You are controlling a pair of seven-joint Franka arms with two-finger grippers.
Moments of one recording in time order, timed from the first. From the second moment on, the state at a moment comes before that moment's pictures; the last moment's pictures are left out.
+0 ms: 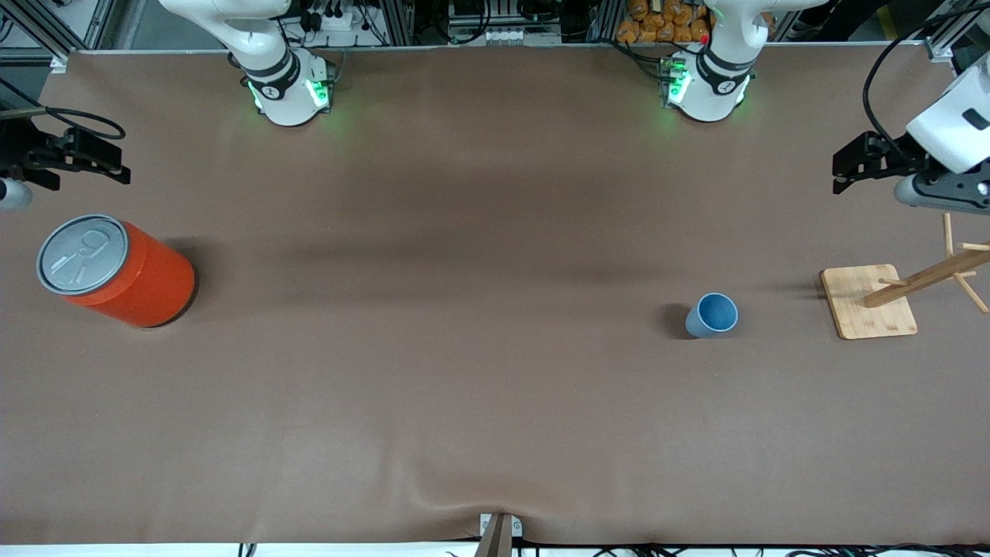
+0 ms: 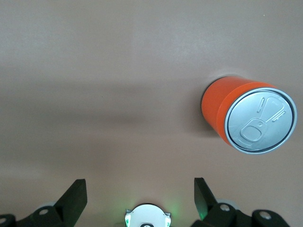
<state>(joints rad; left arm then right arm) 0.01 0.02 -0.13 -1.52 0.06 1.49 0.13 -0.03 0.07 0.03 -1.38 0.02 1.29 -0.07</state>
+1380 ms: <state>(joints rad) -0.04 0.05 -0.13 -1.45 0.04 1.42 0.01 -0.03 0.07 0.03 -1.38 0.01 1.32 -0.07</state>
